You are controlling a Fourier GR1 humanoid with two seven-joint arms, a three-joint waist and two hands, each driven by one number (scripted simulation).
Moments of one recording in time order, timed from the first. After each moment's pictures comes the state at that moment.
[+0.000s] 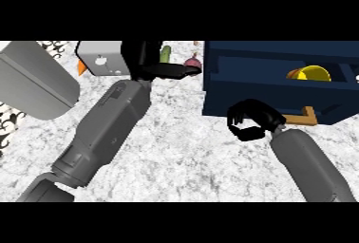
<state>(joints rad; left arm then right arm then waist) -1.03 0.08 -0.24 -0.56 0.67 0.18 -0.55 -0.54 -0.30 0.30 -0.92 0.52 0.28 -0.23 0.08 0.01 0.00</state>
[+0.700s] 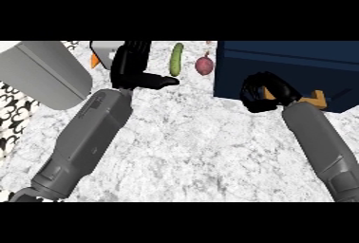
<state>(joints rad) -0.89 0.17 -0.25 -0.70 0.68 0.08 -0.51 -0.78 -0.32 0.09 -0.55 0.42 0.20 -0.41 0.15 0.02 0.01</state>
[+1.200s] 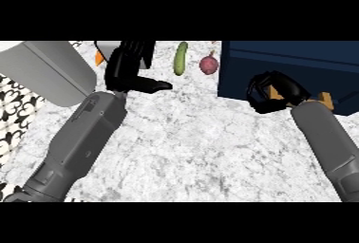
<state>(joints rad) -0.85 0.20 -0.26 -0.74 0.69 0.03 -0.49 -0.77 -0.35 0.05 -0.56 0.35 0.33 -0.44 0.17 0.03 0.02</state>
